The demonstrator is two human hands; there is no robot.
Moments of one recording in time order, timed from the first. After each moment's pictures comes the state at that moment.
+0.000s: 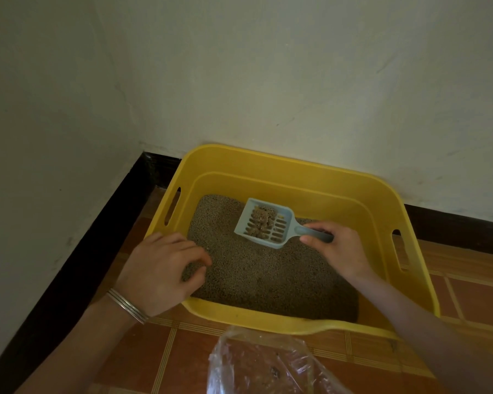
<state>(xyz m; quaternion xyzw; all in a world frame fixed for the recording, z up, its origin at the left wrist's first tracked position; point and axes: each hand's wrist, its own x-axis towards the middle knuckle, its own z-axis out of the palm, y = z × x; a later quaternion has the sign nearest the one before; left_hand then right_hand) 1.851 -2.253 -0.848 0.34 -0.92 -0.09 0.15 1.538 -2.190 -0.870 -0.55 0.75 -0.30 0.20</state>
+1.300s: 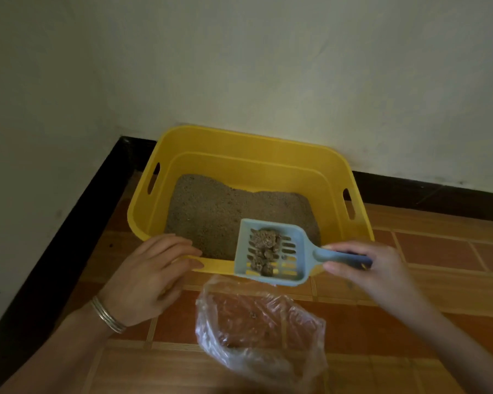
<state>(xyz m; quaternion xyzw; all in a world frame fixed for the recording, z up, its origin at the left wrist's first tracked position) 1.879 -2.189 -0.860 0.18 -0.97 -0.07 0.18 1.572 -2.025 -0.775 -0.53 0.73 -0.34 0.26</state>
